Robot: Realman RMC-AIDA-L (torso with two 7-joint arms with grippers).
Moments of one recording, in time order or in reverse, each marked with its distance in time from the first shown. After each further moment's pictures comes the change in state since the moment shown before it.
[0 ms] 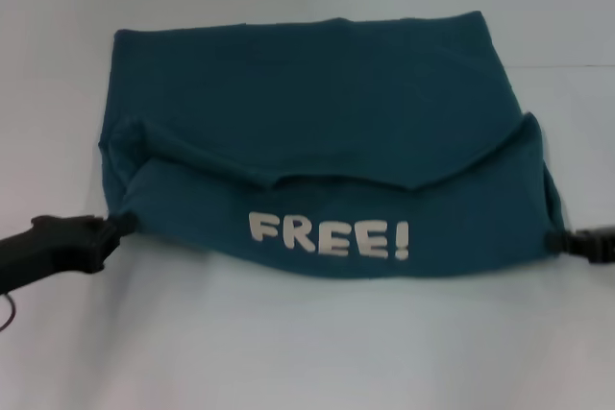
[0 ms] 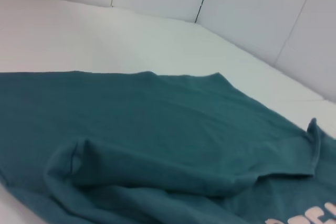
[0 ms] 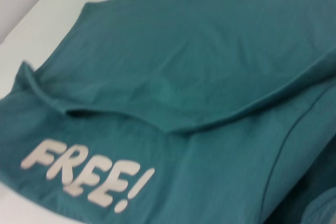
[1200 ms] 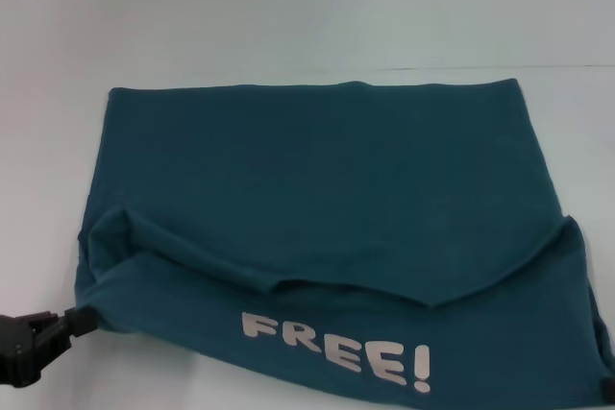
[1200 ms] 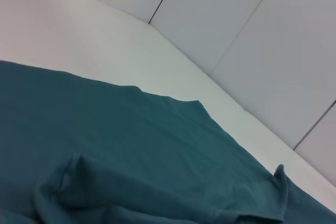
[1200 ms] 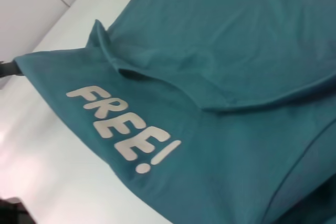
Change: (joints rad) left arm 0.103 0.003 -0.322 0.016 0.130 0.485 -0.005; right arm -0.205 0.003 0.129 -0.132 -0.085 -0.459 -0.205
